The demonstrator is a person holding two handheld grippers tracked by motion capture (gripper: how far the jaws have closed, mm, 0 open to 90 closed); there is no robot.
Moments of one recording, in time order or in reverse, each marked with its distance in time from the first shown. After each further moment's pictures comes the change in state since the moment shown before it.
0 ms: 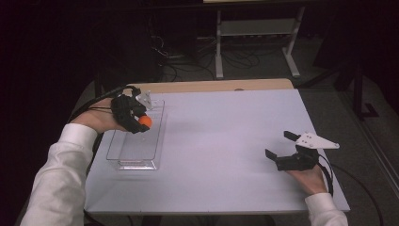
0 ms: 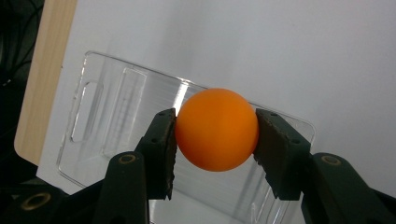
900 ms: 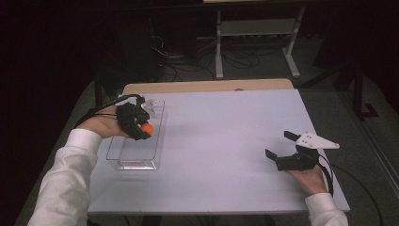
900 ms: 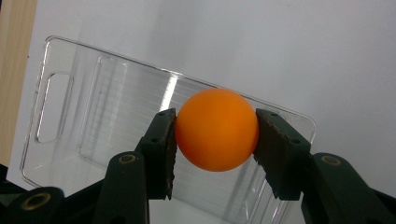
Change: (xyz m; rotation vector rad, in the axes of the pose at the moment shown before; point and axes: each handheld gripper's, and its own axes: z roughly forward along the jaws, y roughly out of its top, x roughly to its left) left arm -0.006 -0.002 0.028 0.047 -0.045 0.004; right arm 0.000 0.000 0.000 0.003 -0.001 0.002
